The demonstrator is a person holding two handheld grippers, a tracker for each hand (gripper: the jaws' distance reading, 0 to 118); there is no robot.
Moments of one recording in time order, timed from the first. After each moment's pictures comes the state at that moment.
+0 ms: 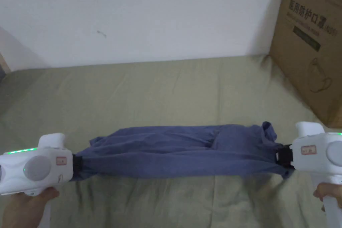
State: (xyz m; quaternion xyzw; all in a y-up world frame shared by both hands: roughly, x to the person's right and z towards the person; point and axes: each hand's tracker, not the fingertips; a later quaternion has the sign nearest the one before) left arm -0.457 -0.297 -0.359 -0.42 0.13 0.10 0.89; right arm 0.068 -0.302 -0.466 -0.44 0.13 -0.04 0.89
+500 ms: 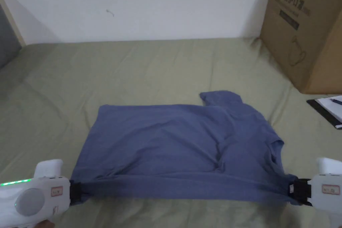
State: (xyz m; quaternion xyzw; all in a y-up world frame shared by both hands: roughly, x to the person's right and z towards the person) left arm -0.425 -0.347 -0.130 -0.44 0.12 0.13 0.88; right arm 0.140 -0.350 -0.230 -0.48 0.10 -0.08 0.87
